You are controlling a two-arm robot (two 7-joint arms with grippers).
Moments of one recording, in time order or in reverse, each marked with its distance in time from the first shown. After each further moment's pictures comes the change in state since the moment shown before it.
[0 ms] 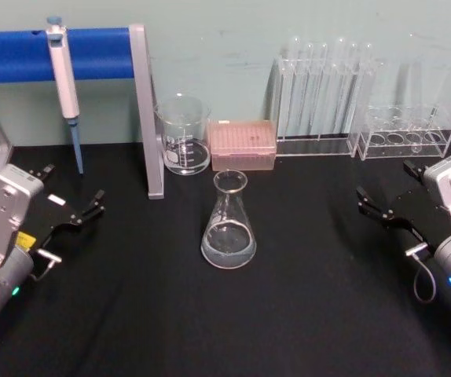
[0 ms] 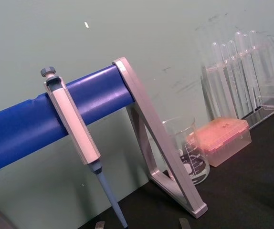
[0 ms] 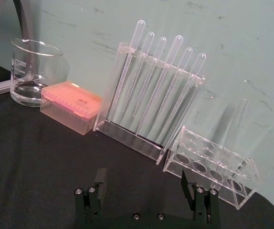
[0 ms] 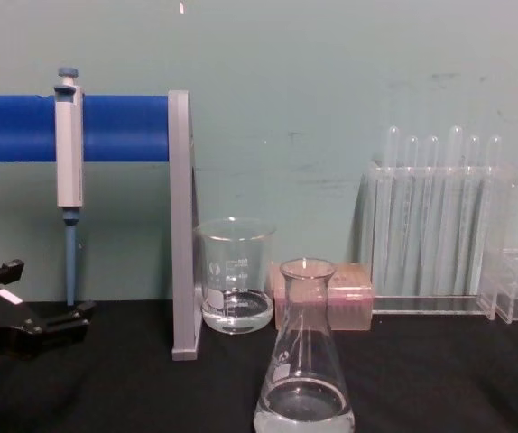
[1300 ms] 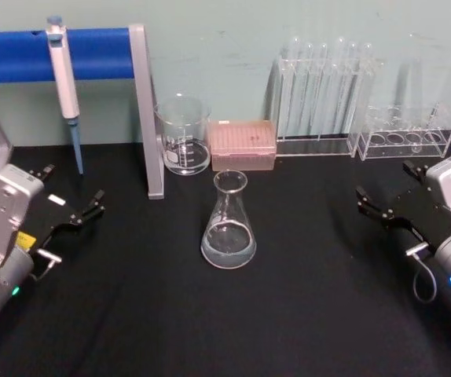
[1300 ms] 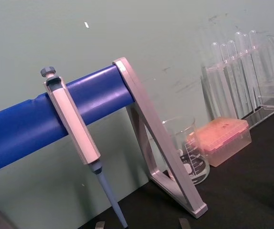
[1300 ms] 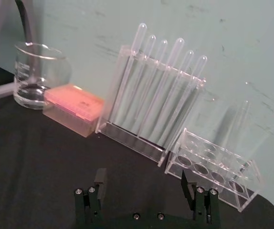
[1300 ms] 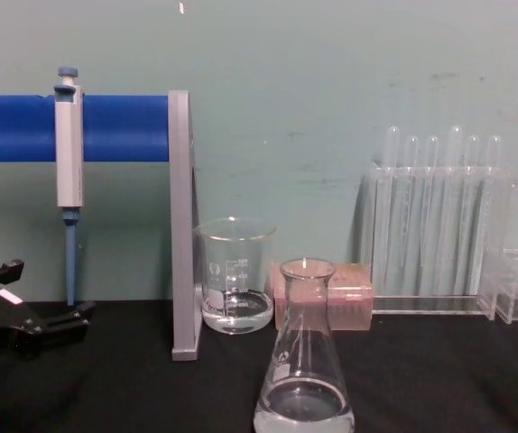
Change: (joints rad) left arm 0.000 0.000 0.000 0.000 0.000 0.000 0.000; right arm -0.005 -0.002 0.009 -0.004 0.001 -0.004 0.012
